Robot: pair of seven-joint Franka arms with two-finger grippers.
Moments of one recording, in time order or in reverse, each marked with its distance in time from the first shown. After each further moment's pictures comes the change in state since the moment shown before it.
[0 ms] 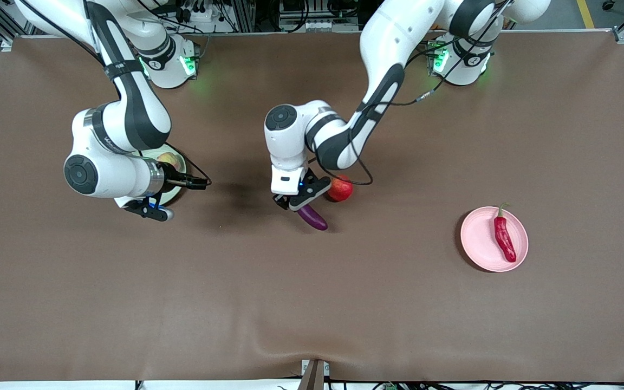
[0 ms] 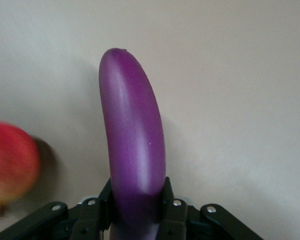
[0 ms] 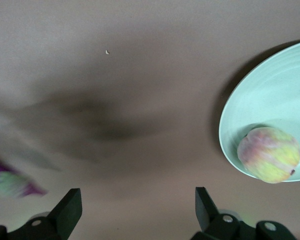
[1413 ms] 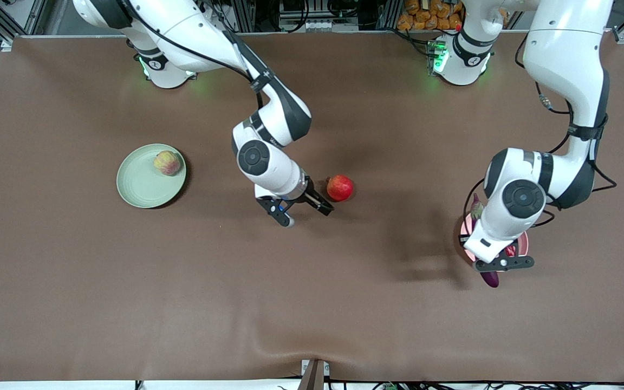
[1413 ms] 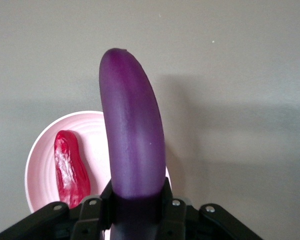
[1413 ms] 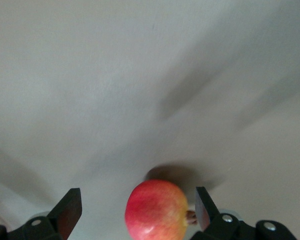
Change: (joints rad) left arm 0.696 -0.307 -0.006 -0.521 0.002 0.173 1.240; right arm 0.481 0.446 0.003 0.451 0.121 0.472 0.840
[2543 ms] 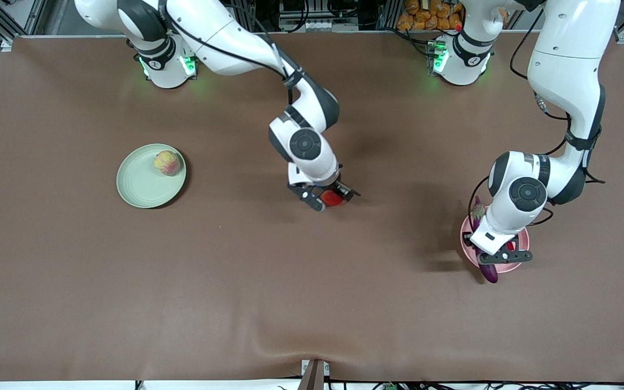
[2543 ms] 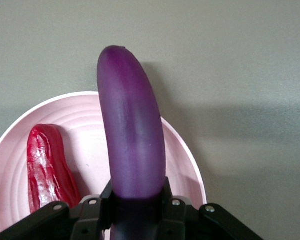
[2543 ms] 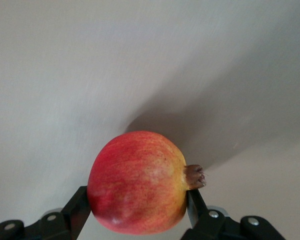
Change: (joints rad) left arm 0.064 0.049 -0.005 -0.110 0.000 0.193 0.056; right arm 0.089 0.117 -0.016 0.107 -0.151 -0.085 0.142
